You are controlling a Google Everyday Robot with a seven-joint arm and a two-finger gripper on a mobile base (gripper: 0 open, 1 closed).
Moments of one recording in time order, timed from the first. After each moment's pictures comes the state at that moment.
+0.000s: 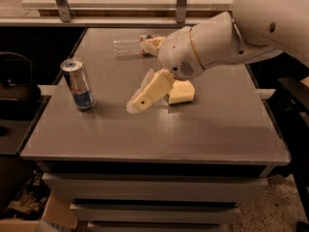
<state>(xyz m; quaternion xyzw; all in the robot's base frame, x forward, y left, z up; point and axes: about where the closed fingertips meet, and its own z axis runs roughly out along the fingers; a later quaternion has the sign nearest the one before) 0.502 0.041 0.947 -0.61 0.62 0.29 0.41</state>
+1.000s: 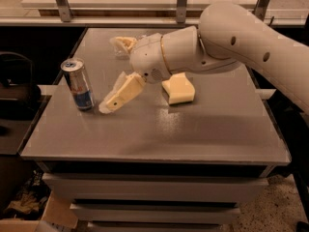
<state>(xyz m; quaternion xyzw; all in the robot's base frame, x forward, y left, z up) 0.514 0.108 0.944 -0.63 0.53 0.33 0.47</state>
